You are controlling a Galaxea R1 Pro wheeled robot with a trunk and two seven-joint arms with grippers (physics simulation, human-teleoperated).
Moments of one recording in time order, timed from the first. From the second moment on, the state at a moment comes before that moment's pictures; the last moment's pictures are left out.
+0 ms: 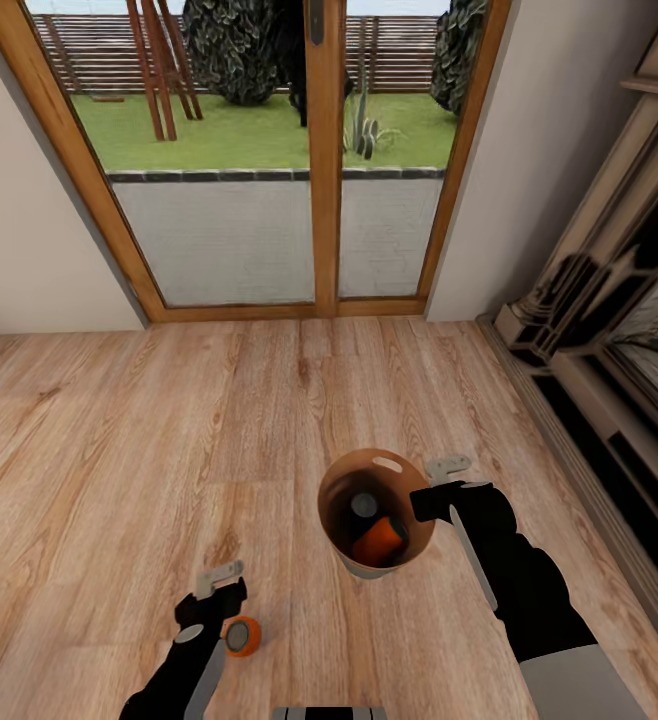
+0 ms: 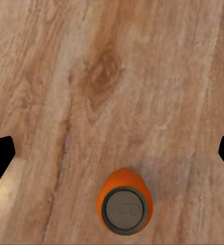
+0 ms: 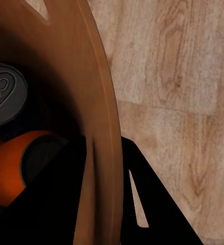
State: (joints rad) left arm -0.39 -0.13 0.09 -0.71 0.07 0.06 0.27; right arm -0.55 0.00 0.15 -1.36 0.11 1.00 0.10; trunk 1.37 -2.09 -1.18
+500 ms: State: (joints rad) left arm -0.39 -0.13 0.09 -0.71 0.07 0.05 0.27; right arm -0.55 0.00 0.14 -1.36 0.11 1.00 0.10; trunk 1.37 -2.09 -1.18
